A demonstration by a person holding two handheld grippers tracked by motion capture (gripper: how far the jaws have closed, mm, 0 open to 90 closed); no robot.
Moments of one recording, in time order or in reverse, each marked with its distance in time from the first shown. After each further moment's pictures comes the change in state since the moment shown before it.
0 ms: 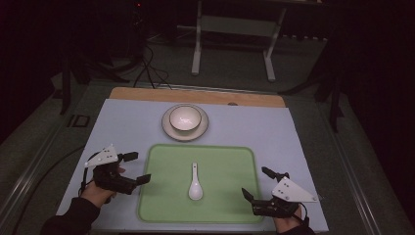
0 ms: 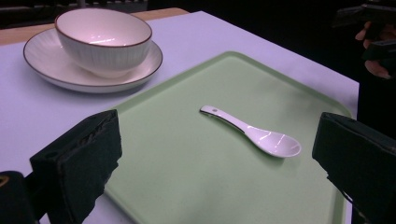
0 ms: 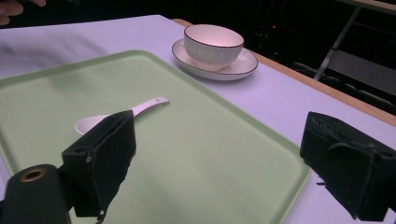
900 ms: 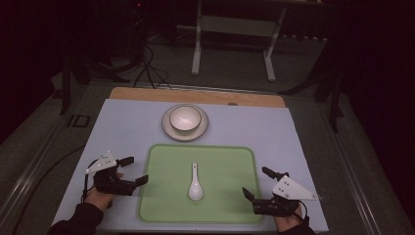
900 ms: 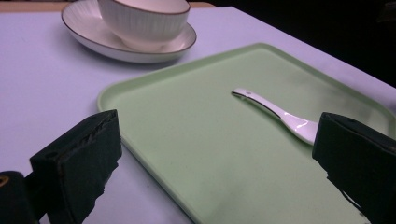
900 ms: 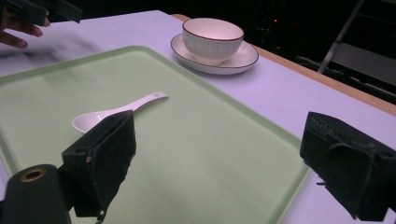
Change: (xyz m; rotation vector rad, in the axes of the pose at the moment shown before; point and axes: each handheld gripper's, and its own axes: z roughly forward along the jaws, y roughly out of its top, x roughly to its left) left arm 0.016 -0.036 0.010 -0.019 0.075 -0.069; right arm -0.005 -0.004 0.003 0.017 0.011 0.025
